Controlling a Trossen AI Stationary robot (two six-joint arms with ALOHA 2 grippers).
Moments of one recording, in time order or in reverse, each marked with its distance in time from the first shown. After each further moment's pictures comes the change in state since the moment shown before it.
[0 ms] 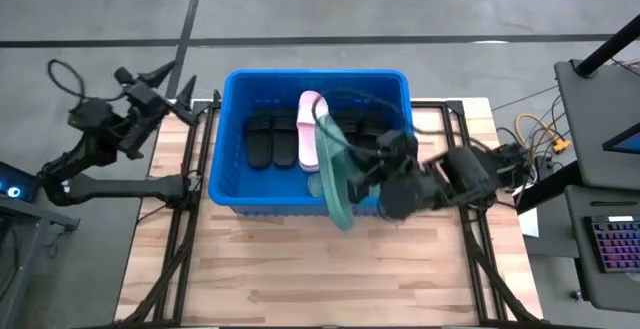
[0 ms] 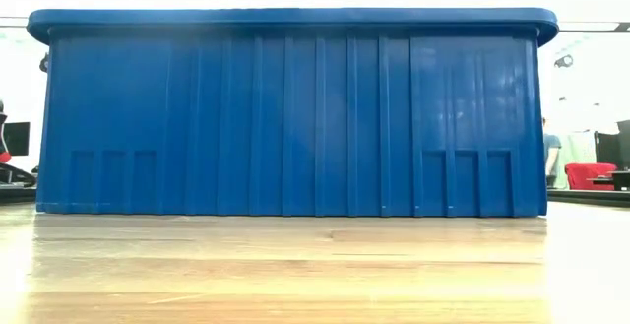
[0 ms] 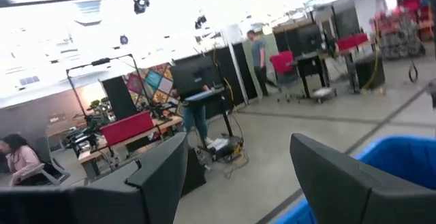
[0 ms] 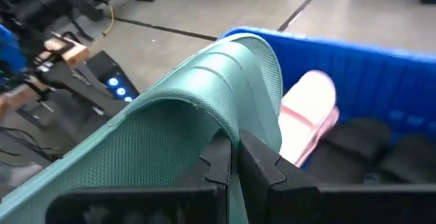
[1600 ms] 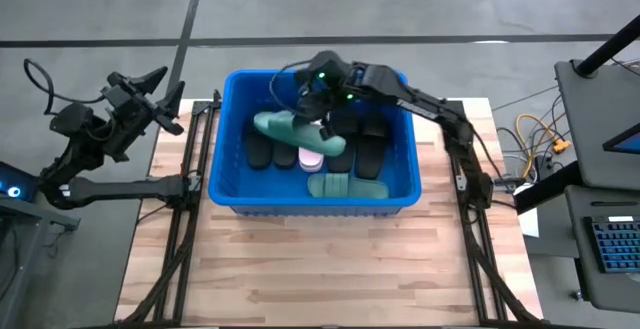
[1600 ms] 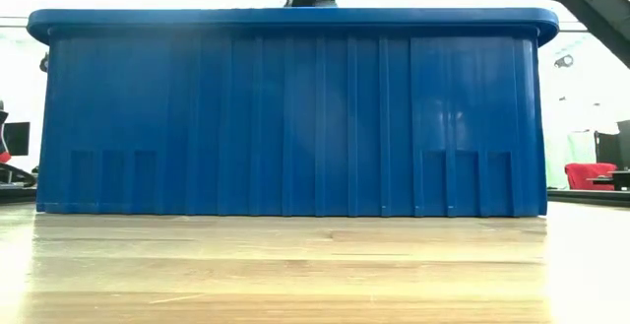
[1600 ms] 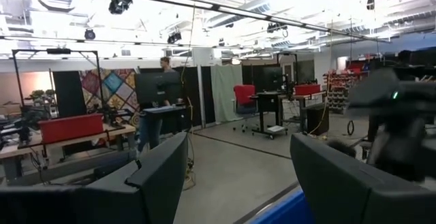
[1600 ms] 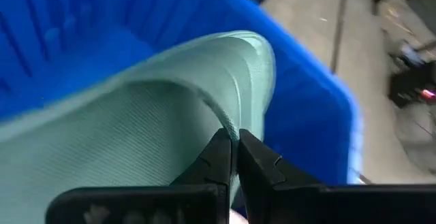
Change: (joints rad) left arm 0.000 -0.113 0.000 -0.049 0.138 -0.209; right arm -0.775 0.277 -0.010 0.408 -1.208 -1.958
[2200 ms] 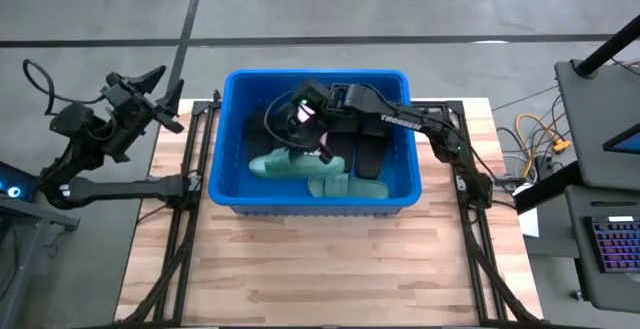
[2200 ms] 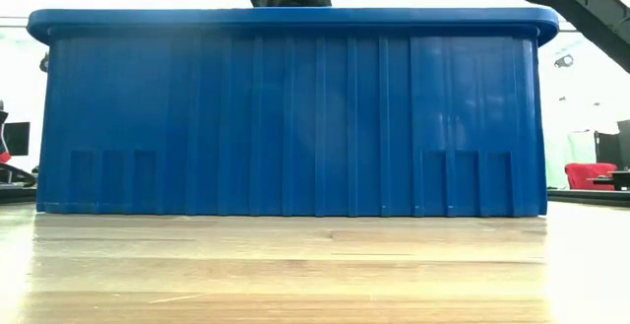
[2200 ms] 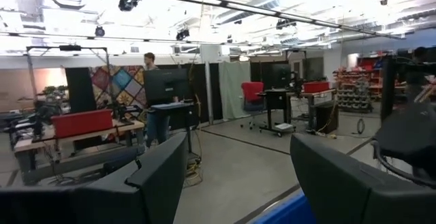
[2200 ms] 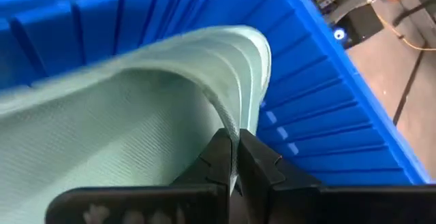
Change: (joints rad) left arm 0.000 0.003 0.000 -0.003 -0.035 0.001; right arm 0.079 0.100 -0.001 -0.038 -0.181 -0.234
